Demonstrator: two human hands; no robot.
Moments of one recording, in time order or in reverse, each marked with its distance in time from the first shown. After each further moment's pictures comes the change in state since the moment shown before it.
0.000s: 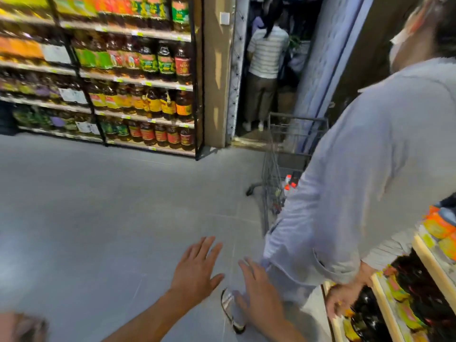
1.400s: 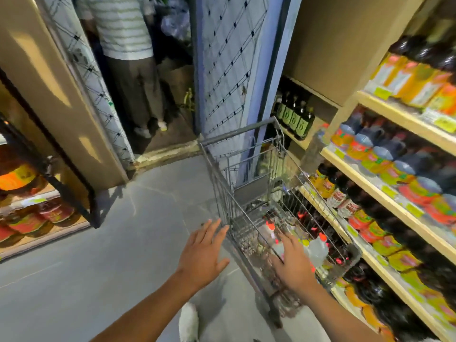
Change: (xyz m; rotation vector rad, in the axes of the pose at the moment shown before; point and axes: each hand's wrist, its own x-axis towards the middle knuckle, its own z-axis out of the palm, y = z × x) left_hand 0.796 -0.186 -0.019 -0.024 -0.162 0.601; right_hand 0.641 0.262 -0.055 0.066 0.200 0.855
